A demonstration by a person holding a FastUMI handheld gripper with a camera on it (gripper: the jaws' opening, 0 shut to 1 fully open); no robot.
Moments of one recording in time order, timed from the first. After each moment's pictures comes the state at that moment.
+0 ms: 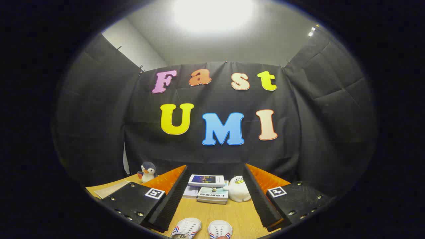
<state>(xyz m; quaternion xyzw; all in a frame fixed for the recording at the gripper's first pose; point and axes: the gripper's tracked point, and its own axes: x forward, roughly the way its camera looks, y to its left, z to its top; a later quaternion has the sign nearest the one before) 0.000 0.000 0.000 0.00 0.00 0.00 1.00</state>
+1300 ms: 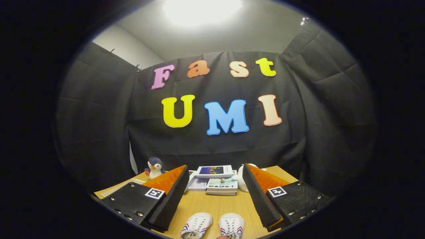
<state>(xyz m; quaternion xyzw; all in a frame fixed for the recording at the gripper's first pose) 0.002 0.012 -0.039 0.05 0.05 0.02 1.00</state>
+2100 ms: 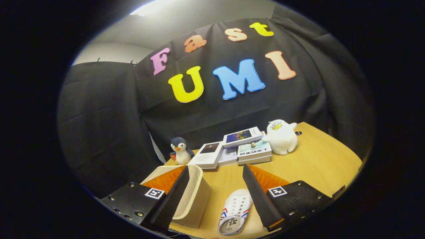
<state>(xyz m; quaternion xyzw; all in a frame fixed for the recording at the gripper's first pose) -0.003 0.091 -0.129 0.18 0.19 0.10 0.96</state>
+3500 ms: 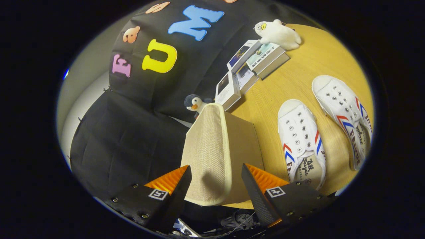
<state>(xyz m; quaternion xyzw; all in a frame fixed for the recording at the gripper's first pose) -0.046 0.200 -0.208 0.48 0.40 0.19 0.76</state>
